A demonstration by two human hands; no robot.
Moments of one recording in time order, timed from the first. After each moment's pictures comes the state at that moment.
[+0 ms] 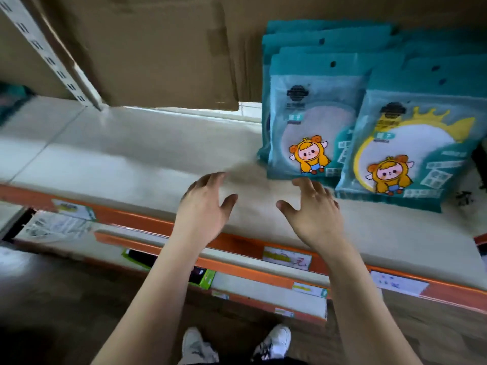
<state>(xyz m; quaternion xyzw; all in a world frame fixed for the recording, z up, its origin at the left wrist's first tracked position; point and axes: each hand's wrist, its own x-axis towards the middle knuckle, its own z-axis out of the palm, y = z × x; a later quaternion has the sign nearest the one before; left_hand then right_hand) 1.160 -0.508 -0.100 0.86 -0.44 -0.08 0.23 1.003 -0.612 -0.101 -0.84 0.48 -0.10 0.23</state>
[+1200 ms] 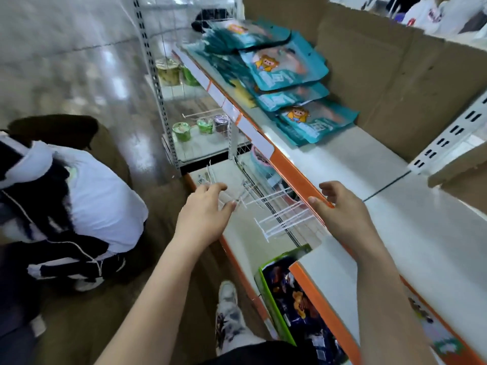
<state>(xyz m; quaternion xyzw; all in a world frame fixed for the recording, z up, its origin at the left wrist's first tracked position) 1.506 -0.021 -0.114 0.95 -0.03 -0.04 0.31 1.471 -0.256 -0.071 -0.94 0.14 -0.02 0.31</state>
